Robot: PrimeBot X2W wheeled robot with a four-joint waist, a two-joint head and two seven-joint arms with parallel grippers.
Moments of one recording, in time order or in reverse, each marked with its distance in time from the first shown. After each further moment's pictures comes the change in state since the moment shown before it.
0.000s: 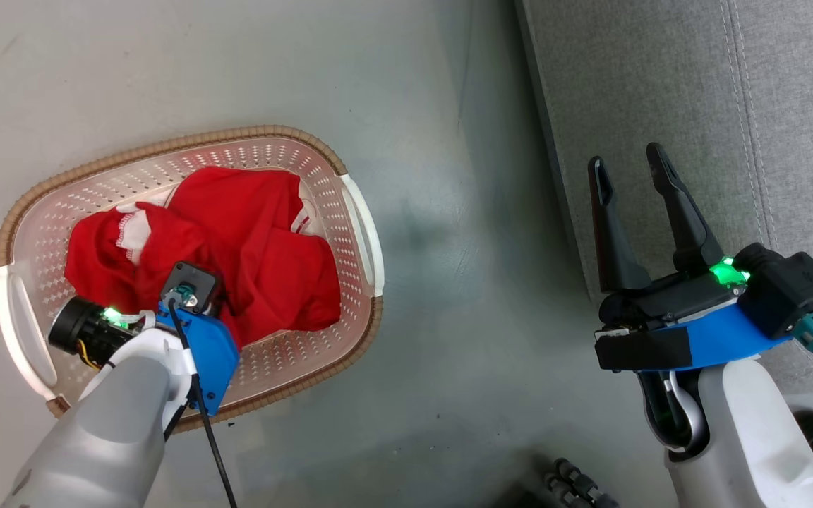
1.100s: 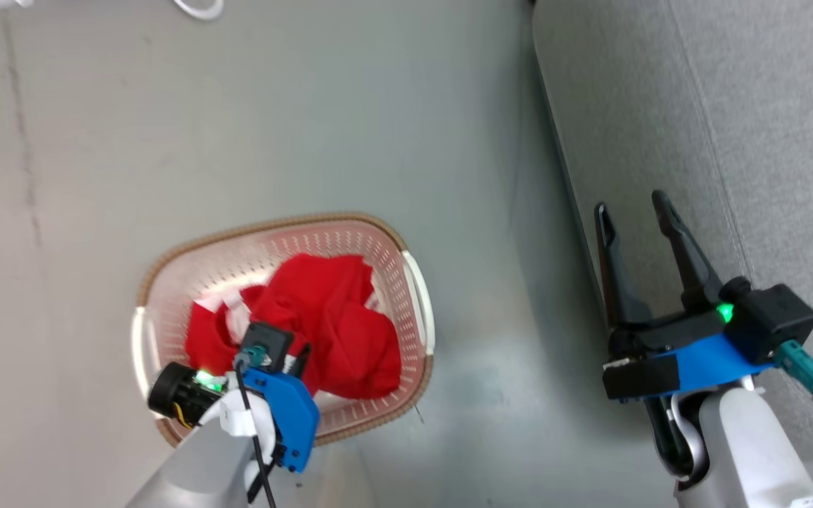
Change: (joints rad) left arm 0.104 -0.144 -0.057 0.023 -0.159 0.000 -0.080; right arm 0.057 0.001 -0.044 0.059 -0.093 0.000 0.000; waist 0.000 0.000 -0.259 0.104
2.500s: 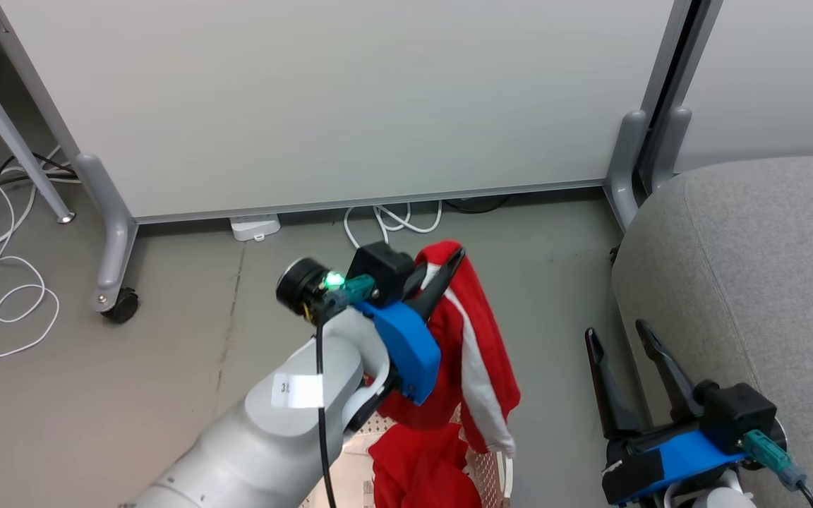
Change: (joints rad) left arm -0.126 -0.067 -0.182 -0.341 -0.169 0.000 -0.077; right arm 0.211 0.000 0.002 0.097 -0.009 0.000 0.000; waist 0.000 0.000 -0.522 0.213
